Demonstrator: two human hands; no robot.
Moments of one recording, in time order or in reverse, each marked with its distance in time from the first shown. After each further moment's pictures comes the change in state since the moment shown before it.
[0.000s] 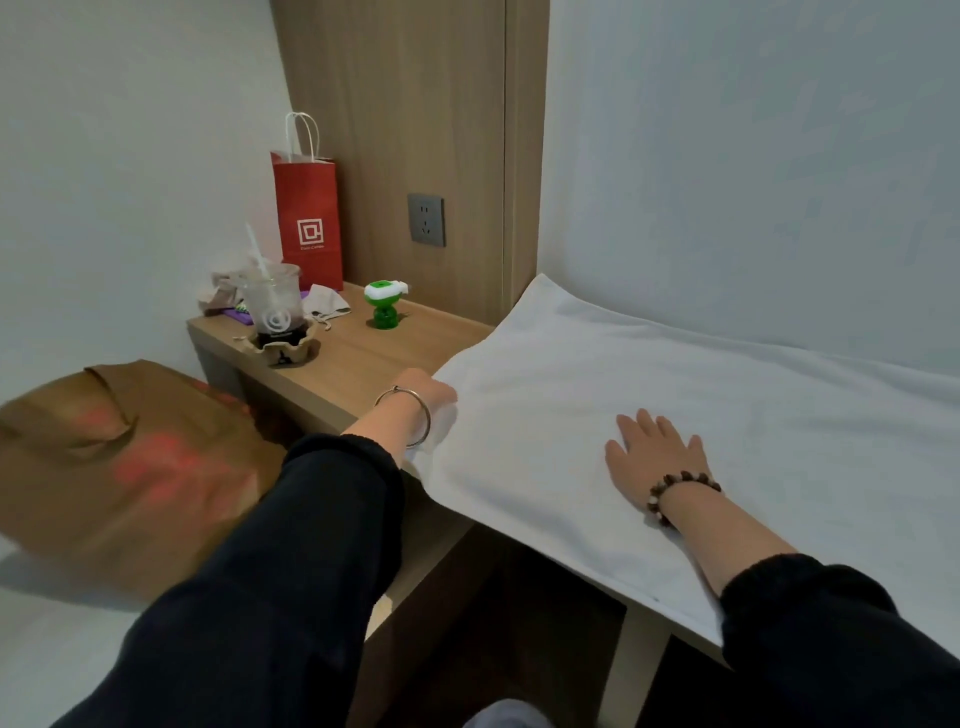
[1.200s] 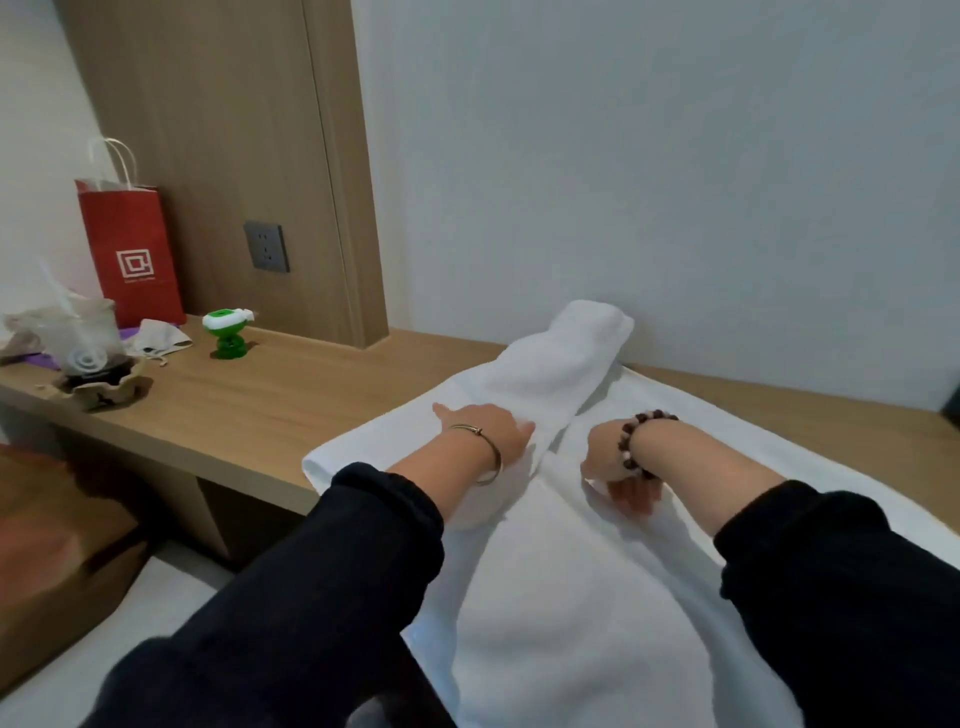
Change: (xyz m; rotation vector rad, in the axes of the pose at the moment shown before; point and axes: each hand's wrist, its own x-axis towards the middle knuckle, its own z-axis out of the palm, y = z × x) left_hand -0.147 0.130 0.160 0.796 -0.146 0.628; right_hand -0.078 0.115 -0.091 -0.137 -0.288 0.142
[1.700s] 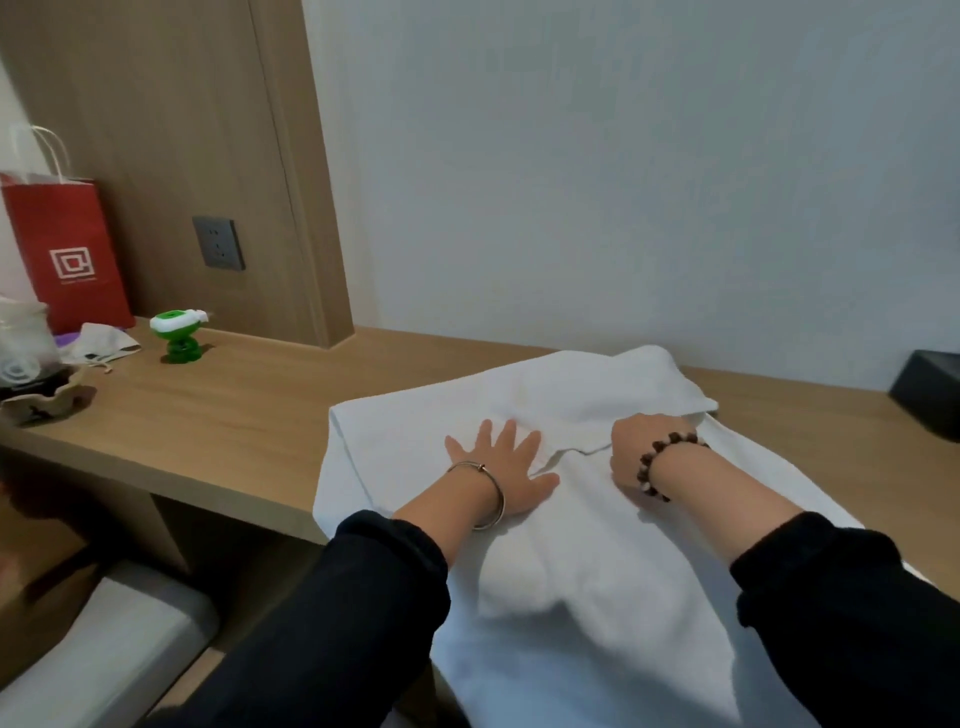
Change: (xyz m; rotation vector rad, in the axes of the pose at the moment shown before) left_hand 0.003 0.034 0.055 0.033 -0.085 0.211; right_hand -0.018 0.050 0.022 -0.291 0.272 0.122
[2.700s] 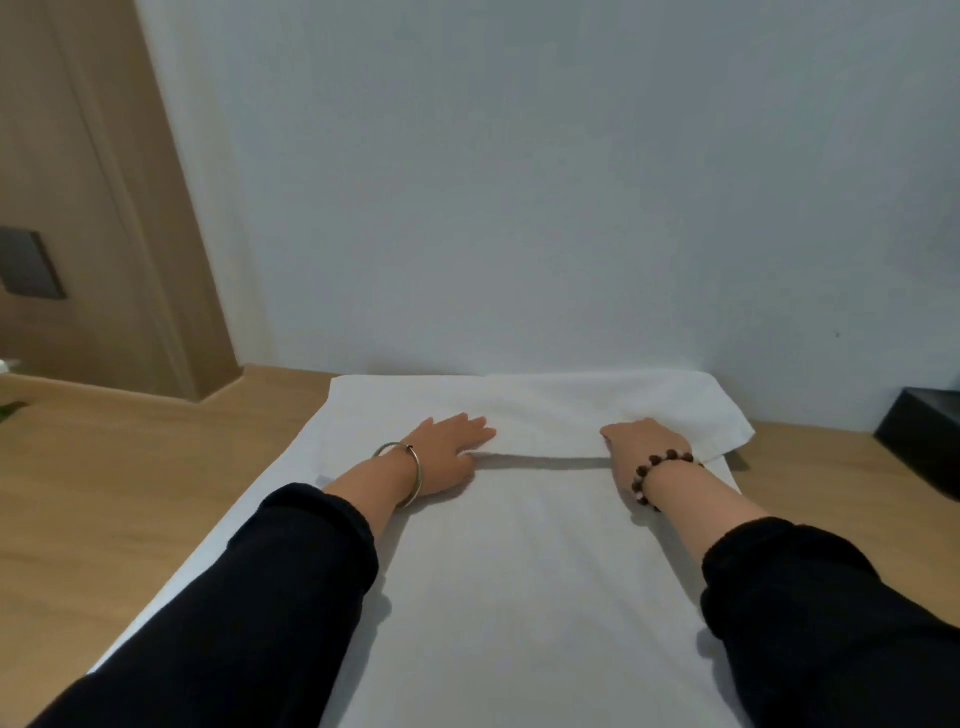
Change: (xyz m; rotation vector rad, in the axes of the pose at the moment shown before) left_hand 0.178 -0.036 -0.035 -0.125 0.068 0.330; right_hand 0.145 0.079 0.046 0.159 0.010 0.200
